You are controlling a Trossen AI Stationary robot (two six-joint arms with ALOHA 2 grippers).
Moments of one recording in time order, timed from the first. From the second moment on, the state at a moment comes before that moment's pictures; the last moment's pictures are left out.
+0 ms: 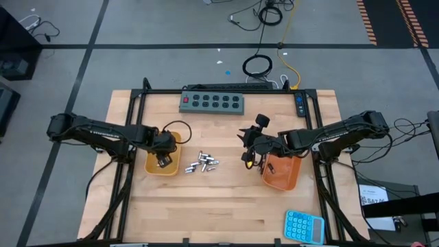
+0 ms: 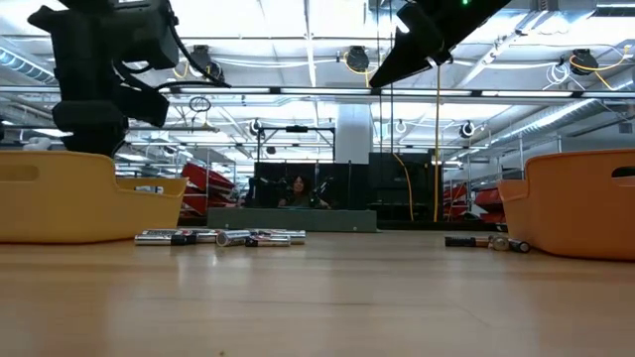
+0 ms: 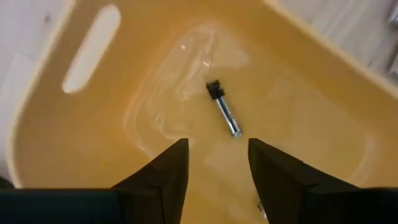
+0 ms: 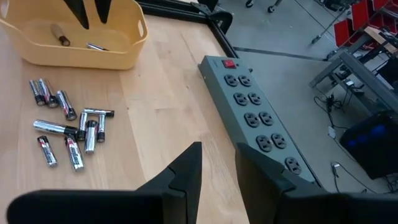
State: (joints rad) left arm -0.01 1.14 0.65 -0.93 -0.14 -0.54; right arm 0.16 1.38 0.97 -0.22 0.68 0.04
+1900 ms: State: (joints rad) left arm -0.20 1.78 1.07 -0.67 -0.22 -0.38; right arm 0.14 1.38 0.97 -0.26 0.65 0.04
